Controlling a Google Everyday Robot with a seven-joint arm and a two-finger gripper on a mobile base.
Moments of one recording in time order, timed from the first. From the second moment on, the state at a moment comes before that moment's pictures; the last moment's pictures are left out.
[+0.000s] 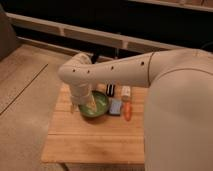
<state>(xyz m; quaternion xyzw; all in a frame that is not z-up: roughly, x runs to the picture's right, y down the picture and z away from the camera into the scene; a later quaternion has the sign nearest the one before) -0.108 0.103 0.702 -0.26 0.23 0.64 0.68</state>
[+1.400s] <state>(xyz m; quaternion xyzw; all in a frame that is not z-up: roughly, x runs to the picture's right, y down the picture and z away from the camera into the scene) -0.091 0.088 0.707 -0.24 0.22 0.65 0.69</state>
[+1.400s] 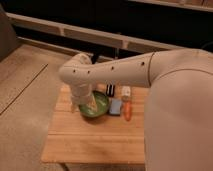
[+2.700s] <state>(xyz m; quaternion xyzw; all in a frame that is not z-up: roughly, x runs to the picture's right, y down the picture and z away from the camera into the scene) 0.150 -0.045 0.723 -0.02 0.16 0.74 0.66</state>
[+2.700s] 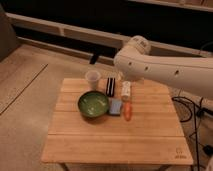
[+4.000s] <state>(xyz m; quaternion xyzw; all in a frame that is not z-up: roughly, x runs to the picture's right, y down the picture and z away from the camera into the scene) -0.002 -0.048 0.778 -0.17 0.08 0.59 0.79</state>
